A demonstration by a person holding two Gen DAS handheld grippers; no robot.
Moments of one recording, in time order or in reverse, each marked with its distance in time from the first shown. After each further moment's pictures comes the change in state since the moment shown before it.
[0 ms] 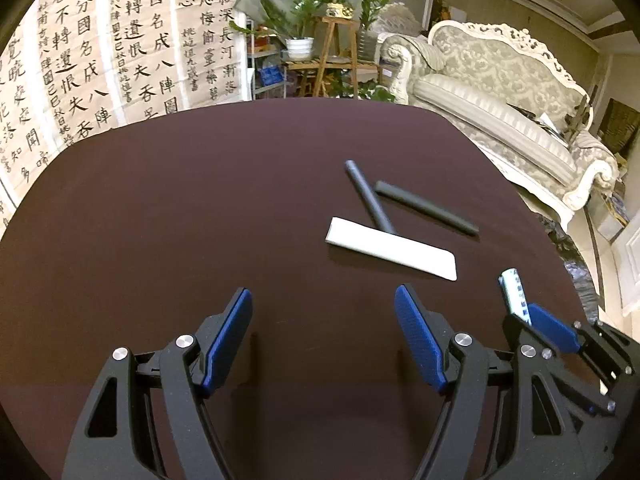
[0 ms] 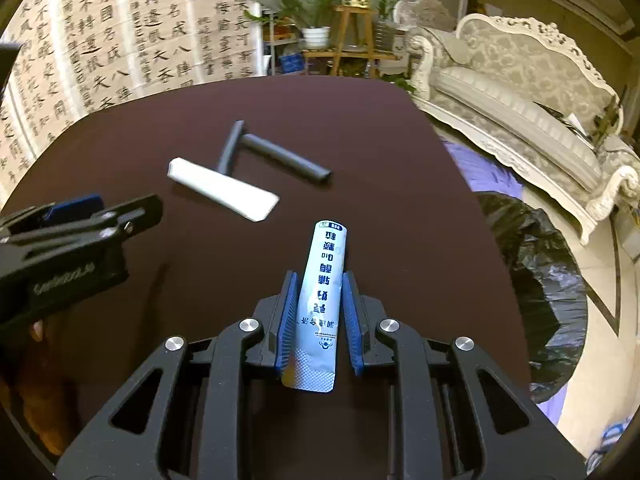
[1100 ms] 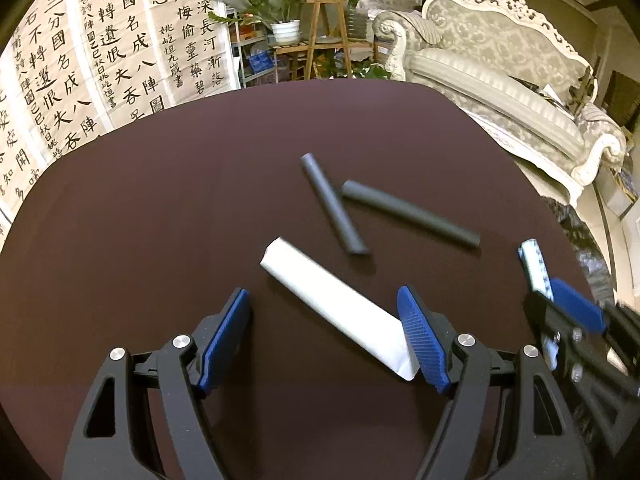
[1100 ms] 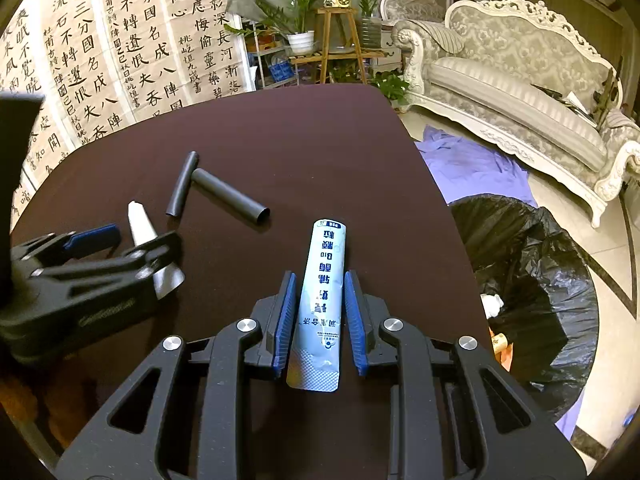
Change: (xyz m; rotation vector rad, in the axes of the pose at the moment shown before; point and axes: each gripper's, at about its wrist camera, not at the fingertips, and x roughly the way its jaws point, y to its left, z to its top) left arm 0.030 -0.026 0.013 0.063 0.074 0.040; right arm 0.021 -0.041 0.017 0.074 -0.013 0.060
